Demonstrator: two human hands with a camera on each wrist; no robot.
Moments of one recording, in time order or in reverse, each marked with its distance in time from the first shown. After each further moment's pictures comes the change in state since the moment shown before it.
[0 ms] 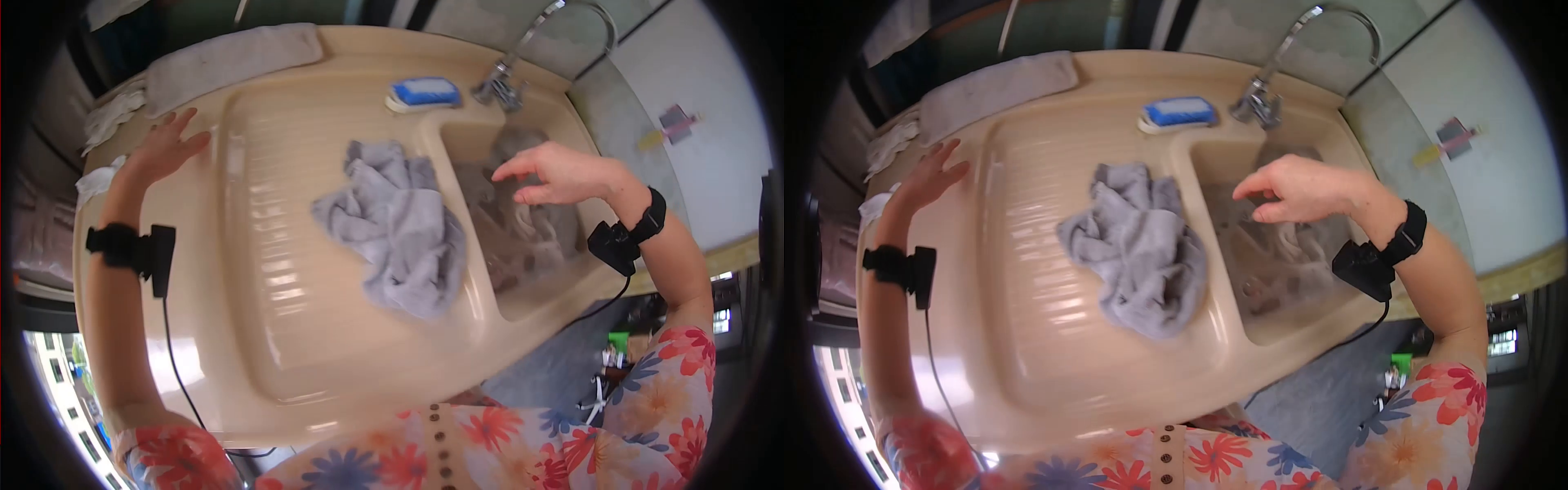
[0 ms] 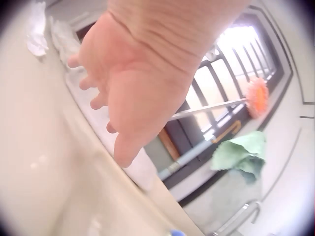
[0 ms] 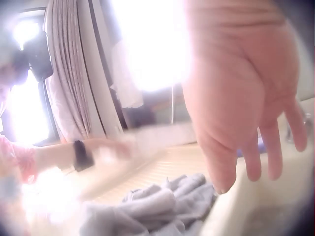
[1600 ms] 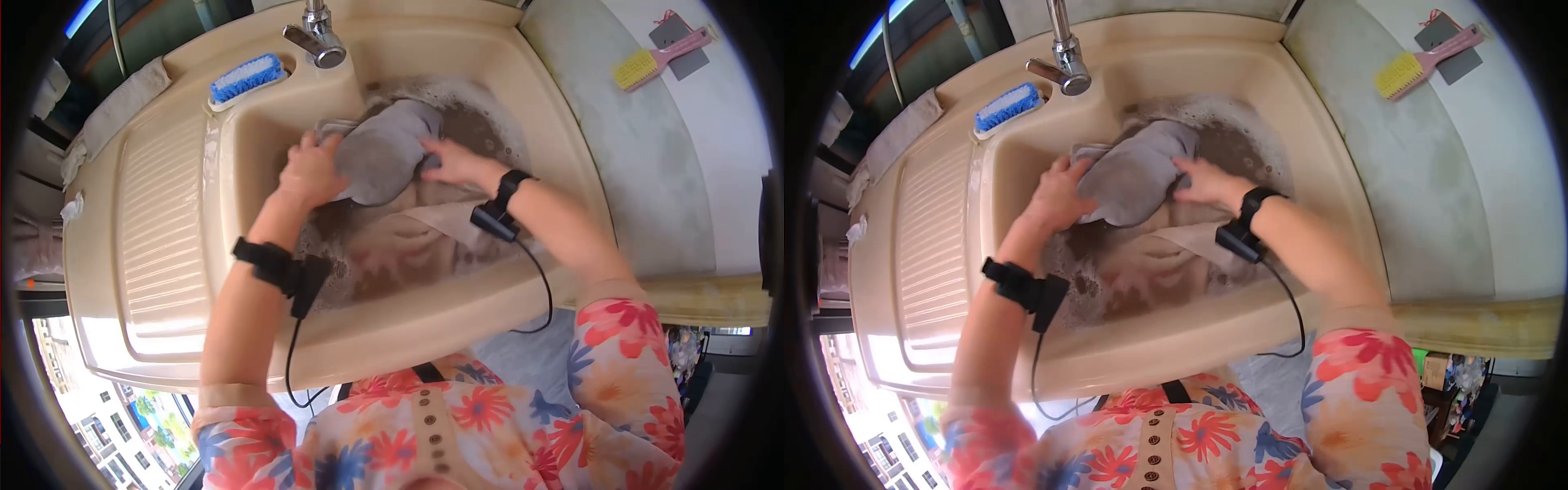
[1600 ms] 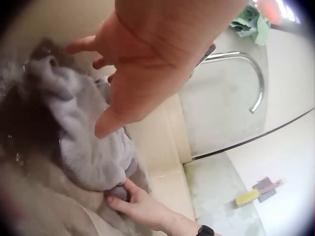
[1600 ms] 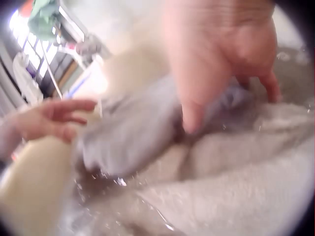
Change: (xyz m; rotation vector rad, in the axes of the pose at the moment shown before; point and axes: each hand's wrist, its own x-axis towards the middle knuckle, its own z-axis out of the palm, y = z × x) left_hand -0.017 0.461 0.179 -0.094 -0.181 0.128; right_hand 0.018 0.318 0.208 0.327 0.408 -0.008
